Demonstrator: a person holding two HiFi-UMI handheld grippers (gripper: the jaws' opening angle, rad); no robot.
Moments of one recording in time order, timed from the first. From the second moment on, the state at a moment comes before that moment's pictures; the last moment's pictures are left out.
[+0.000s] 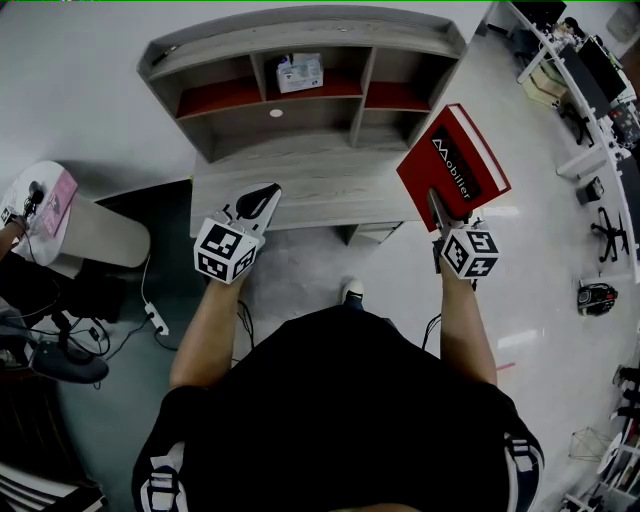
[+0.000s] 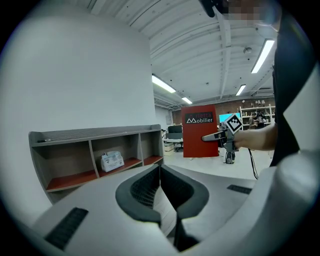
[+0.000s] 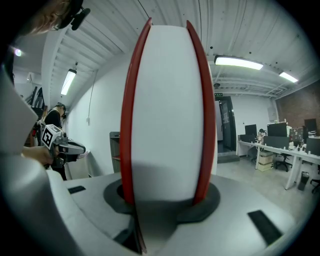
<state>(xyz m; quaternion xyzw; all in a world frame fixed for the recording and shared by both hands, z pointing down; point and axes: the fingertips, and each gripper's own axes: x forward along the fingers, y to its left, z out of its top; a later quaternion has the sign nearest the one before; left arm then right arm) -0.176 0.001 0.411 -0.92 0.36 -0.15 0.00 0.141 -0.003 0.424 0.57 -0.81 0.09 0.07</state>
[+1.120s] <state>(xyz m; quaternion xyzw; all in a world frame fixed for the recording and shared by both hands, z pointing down) -0.148 -0.057 0.432 -0.92 0.36 -0.16 -0.01 0.163 -0.065 0.447 0.56 -0.82 0.11 0.08</state>
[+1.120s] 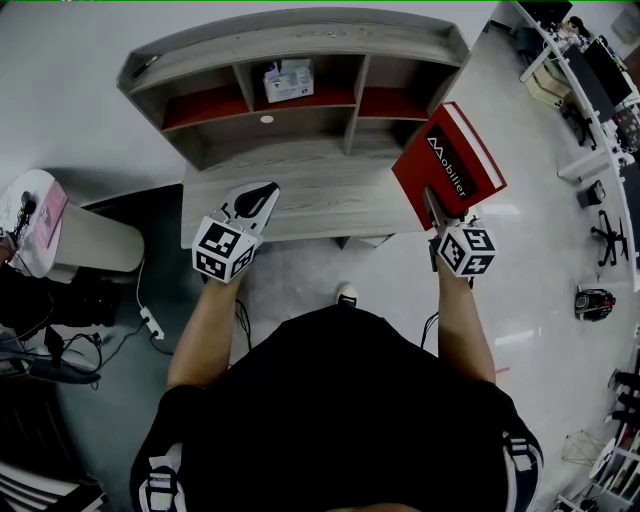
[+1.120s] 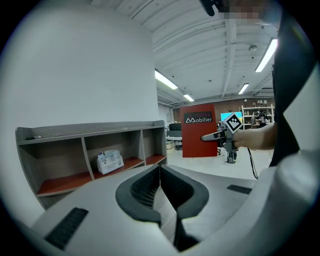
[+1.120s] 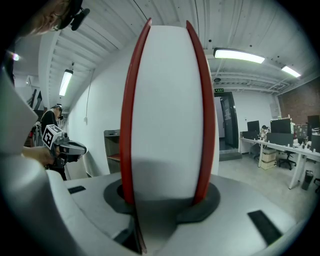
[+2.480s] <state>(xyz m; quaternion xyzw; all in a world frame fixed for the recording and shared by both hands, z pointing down) -0.087 -0.120 0.430 -0.90 0.40 -0.17 -0.01 0.214 -0.147 0.453 0.52 -0.84 0.11 0.07</state>
